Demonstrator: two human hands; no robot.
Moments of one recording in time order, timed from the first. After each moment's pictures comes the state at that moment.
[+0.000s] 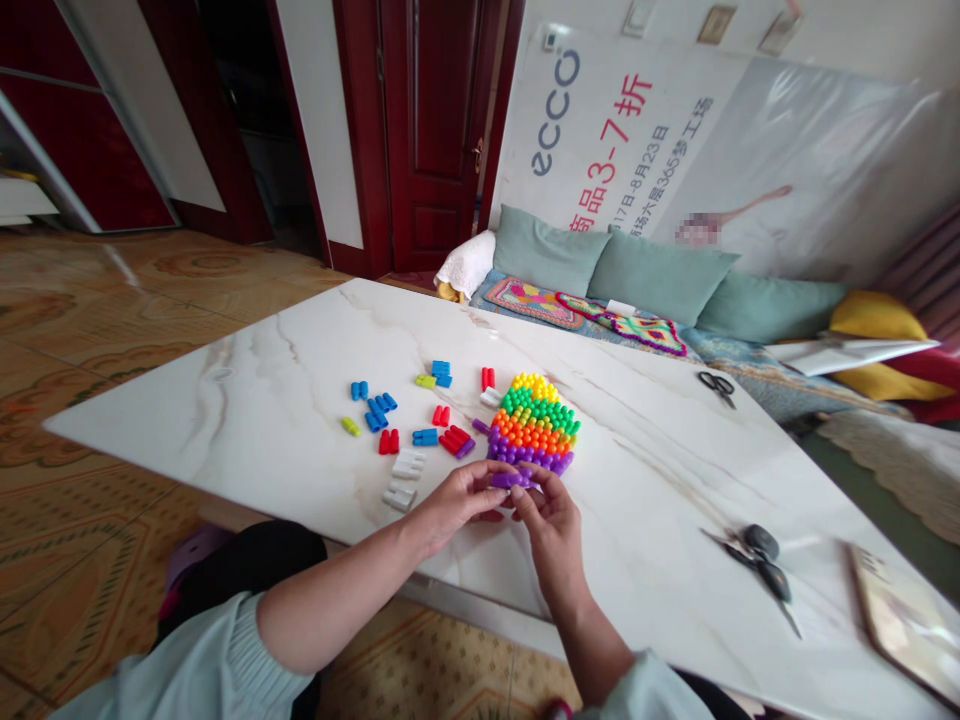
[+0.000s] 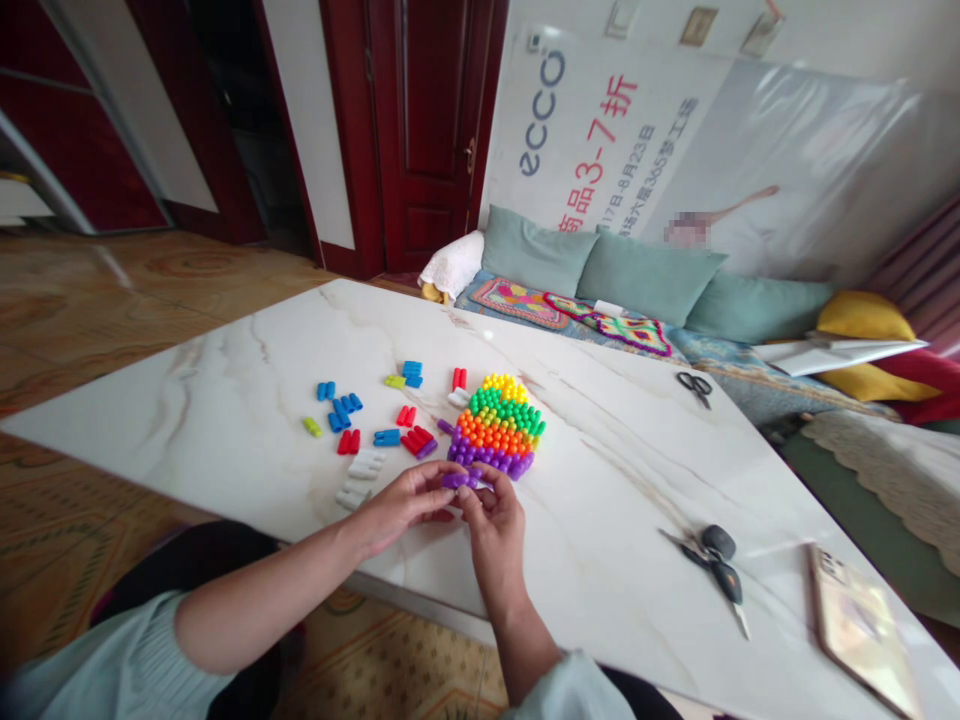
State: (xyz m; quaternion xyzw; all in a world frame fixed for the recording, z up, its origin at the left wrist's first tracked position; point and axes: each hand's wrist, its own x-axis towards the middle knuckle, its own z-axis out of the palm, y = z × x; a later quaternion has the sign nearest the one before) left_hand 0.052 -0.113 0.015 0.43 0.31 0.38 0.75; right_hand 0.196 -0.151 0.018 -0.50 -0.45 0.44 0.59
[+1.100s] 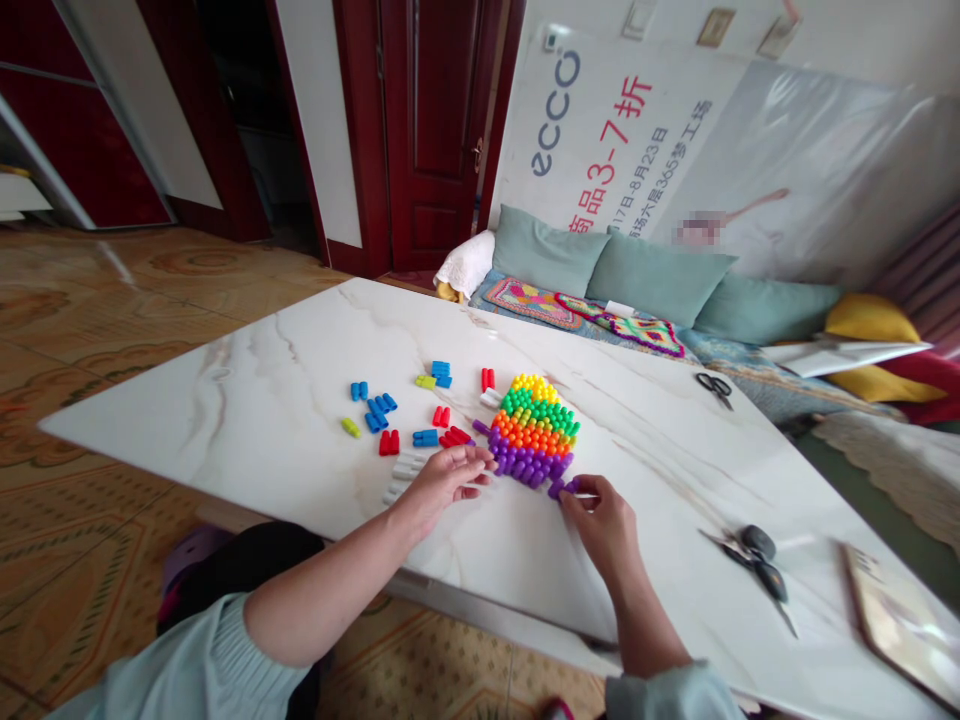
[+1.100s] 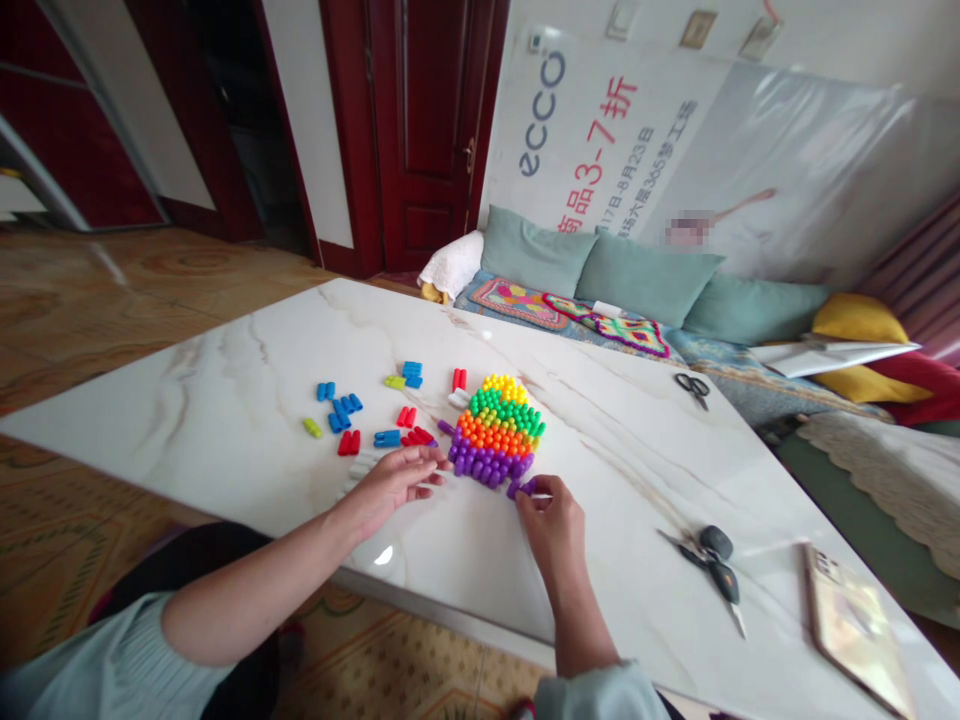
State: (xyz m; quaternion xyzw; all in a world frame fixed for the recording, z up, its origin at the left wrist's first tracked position) left_hand 0.036 -0.093 0.015 0.41 0.38 0.42 0.71; right_hand 0.276 -0.139 0.023 -0.73 -0.51 0.20 0.41
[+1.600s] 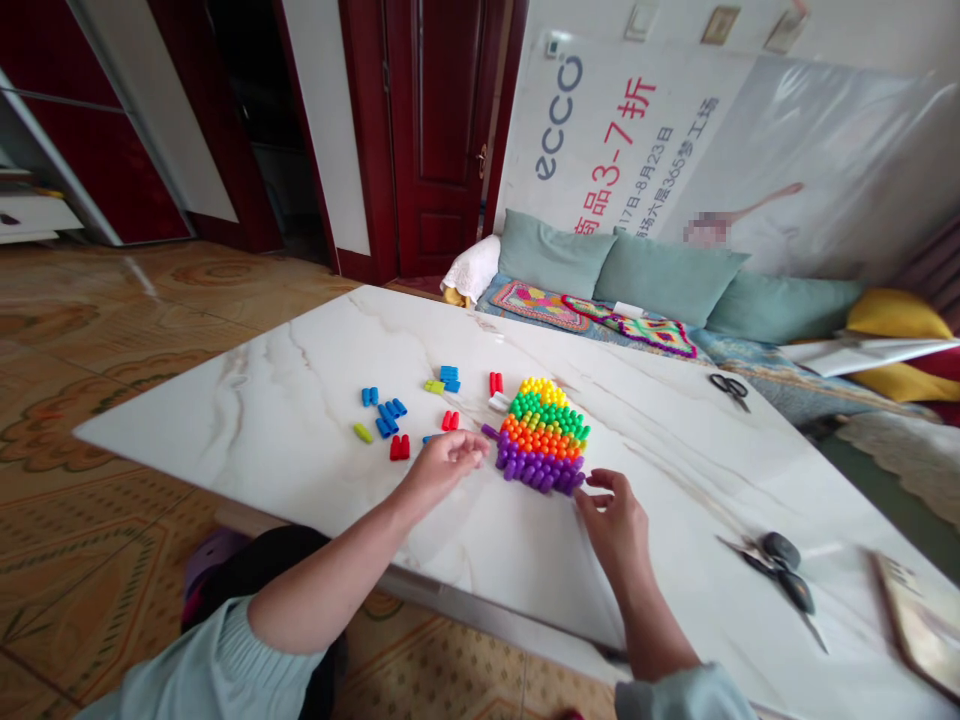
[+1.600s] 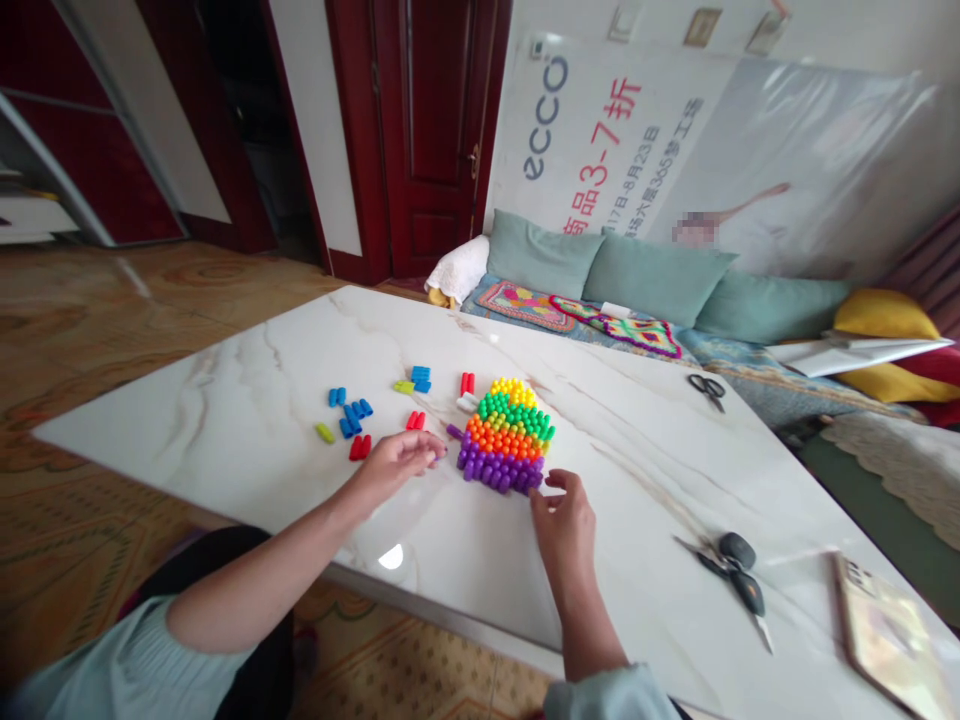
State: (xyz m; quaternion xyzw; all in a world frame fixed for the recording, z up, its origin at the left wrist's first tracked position) left_hand 0.018 -0.076 0.032 0.58 0.44 0.43 0.53; right_hand 0.273 -0.133 0.011 -0.73 -0.52 0.13 0.43
